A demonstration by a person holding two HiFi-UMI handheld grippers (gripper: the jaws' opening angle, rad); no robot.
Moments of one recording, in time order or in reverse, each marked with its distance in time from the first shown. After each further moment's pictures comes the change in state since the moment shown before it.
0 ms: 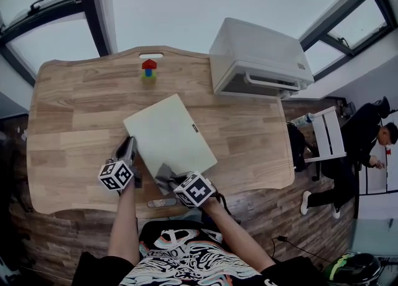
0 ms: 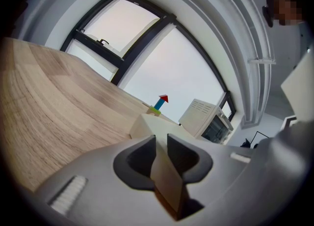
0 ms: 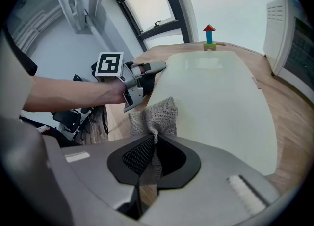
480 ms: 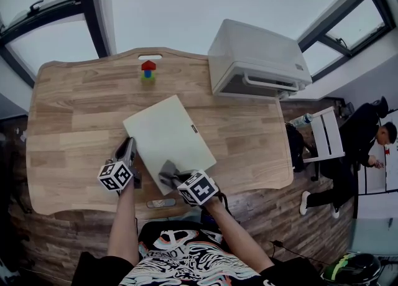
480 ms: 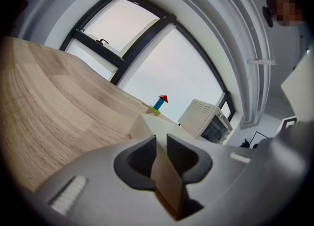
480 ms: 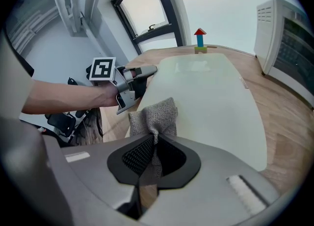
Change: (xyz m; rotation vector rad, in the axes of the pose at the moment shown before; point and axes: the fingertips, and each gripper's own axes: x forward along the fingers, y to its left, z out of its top) left arm -0.001 -0.001 0.001 -0.002 -0.001 -0.010; right arm -0.010 -0.018 0.000 0.037 -0.035 -0.055
